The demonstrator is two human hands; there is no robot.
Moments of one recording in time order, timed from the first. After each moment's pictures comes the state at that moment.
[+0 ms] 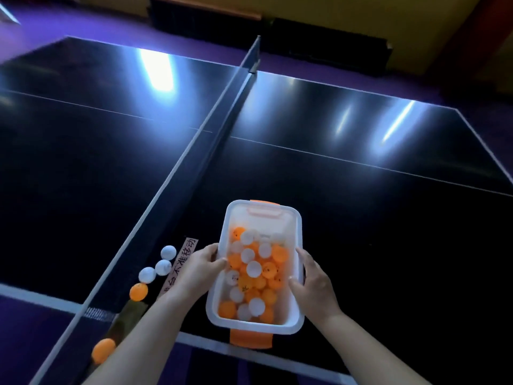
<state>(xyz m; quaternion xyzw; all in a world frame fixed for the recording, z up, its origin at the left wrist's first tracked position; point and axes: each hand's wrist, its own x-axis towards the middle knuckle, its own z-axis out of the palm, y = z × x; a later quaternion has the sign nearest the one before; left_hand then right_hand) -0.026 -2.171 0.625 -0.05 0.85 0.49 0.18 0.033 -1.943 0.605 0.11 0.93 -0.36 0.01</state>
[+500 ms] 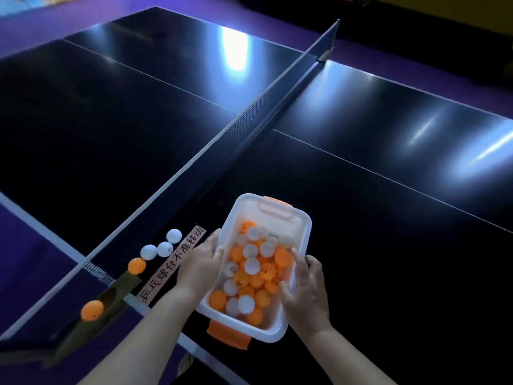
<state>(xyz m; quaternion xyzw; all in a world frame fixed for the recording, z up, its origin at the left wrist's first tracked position) -0.044 -2.127 0.609 -0.16 0.89 0.43 0.09 -0.032 -1.913 0.583 0.00 0.94 -0.33 0.04</state>
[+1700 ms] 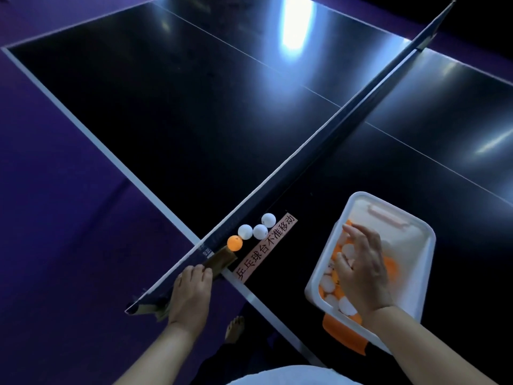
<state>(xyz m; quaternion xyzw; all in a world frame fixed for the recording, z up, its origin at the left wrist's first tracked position) 0.092 -2.321 0.513 -0.15 0.99 0.07 0.01 -0.054 -2.053 0.599 -0.14 0.94 -0.31 -0.04</state>
